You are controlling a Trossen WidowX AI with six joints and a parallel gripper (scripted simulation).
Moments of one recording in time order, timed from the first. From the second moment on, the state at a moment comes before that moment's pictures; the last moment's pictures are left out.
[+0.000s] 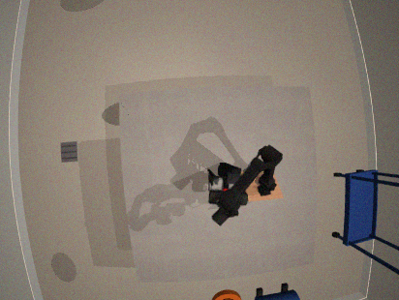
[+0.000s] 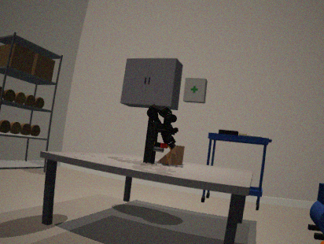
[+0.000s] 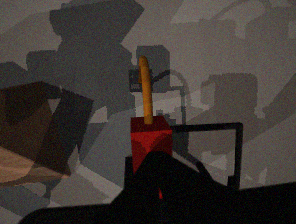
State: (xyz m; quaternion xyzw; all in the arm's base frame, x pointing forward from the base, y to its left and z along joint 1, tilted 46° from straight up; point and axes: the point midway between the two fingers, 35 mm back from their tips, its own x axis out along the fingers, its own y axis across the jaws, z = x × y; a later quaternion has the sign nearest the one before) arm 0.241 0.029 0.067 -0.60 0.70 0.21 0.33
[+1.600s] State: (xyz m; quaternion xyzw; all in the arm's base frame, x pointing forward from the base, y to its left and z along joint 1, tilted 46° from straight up) arm 0.253 0.078 0.017 -0.61 0.70 0.21 0.32
